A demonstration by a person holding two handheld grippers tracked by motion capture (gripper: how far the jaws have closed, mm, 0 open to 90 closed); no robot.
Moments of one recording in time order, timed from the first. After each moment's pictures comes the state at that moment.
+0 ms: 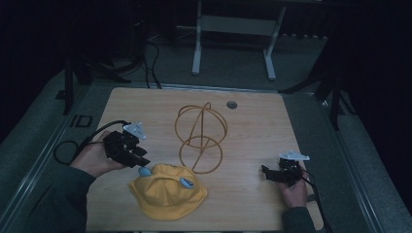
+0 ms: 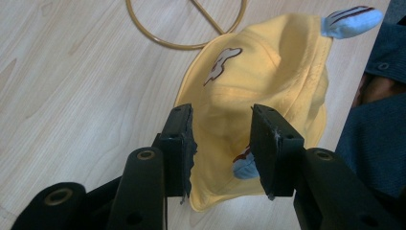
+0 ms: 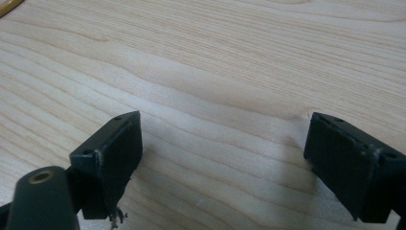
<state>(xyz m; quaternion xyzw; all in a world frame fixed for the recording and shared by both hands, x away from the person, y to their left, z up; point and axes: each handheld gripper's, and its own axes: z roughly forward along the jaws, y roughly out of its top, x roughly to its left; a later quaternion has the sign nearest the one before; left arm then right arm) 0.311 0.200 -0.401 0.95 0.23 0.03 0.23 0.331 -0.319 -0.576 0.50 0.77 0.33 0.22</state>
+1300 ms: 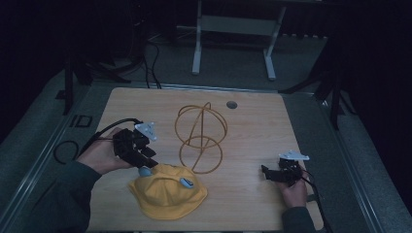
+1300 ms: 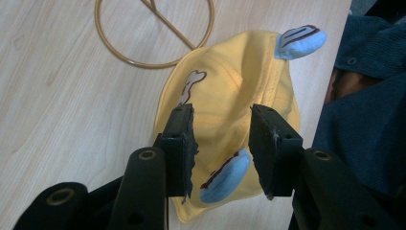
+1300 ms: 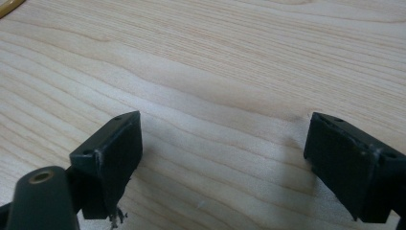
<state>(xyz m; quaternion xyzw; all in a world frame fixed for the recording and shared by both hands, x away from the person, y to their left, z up) 0.308 0.171 -0.382 0.96 0.17 0.01 0.22 0.331 -0.318 -0.576 0.50 0.77 0.33 0.21</state>
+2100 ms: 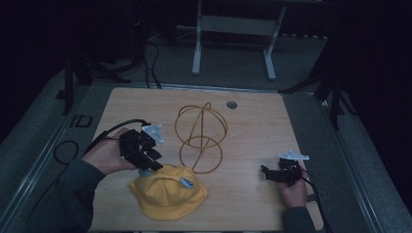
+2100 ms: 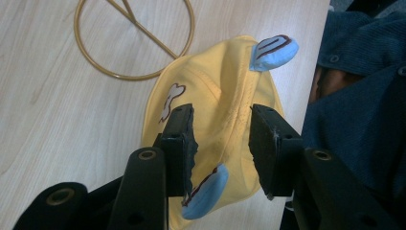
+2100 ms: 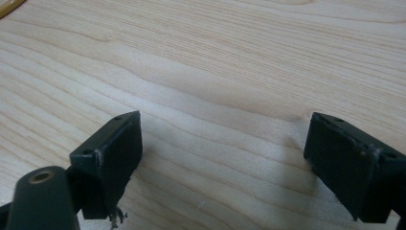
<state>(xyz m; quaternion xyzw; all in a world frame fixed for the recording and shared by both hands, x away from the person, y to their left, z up) 0.304 0.154 -0.377 0.97 0.14 0.00 0.21 0.331 -0.318 -0.576 0.50 0.77 0.33 0.22</state>
